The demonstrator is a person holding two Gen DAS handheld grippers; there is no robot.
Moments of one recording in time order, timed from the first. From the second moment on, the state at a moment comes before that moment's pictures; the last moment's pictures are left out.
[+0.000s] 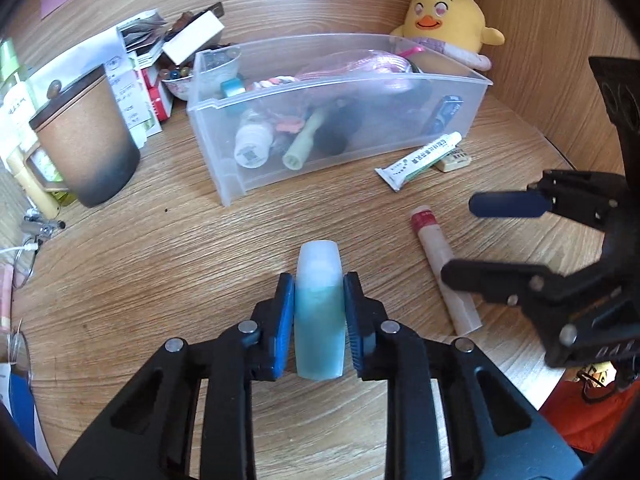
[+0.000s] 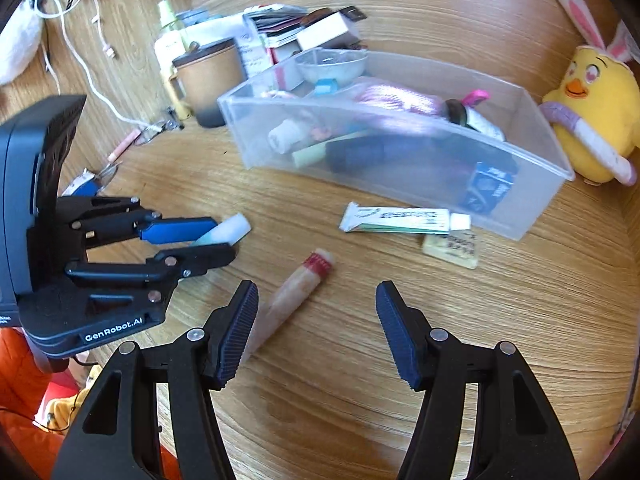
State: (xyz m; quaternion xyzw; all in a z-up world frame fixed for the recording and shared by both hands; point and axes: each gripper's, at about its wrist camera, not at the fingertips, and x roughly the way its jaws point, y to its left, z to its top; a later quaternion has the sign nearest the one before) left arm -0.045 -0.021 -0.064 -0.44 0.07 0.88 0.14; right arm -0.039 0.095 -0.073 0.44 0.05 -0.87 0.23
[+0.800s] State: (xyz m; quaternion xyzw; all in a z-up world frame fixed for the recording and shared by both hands) left arm -0.052 -0.025 0.000 -0.34 0.02 0.93 0.13; right arm -0.041 0.117 -0.042 0.38 0.04 -0.90 0.21
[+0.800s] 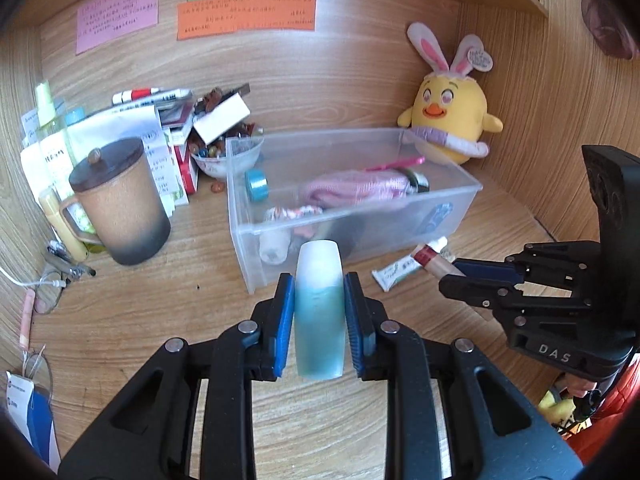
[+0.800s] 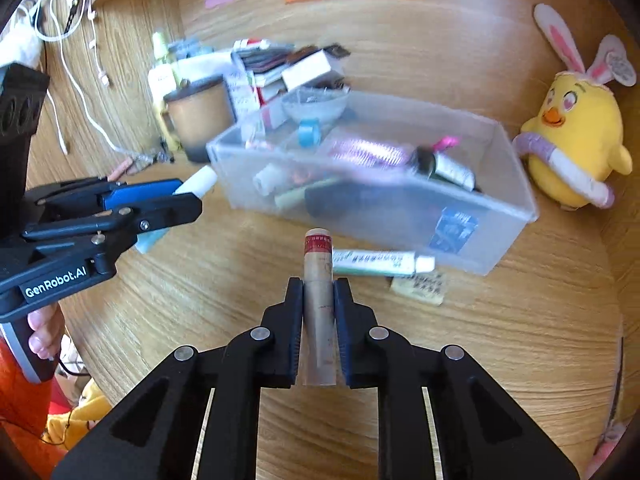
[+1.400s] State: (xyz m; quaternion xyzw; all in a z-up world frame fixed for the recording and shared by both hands) left arm -0.107 -0.034 0.031 -0.32 -0.02 0.94 0.14; right arm -0.088 0.141 0.021 0.30 0.00 -0.94 0.17
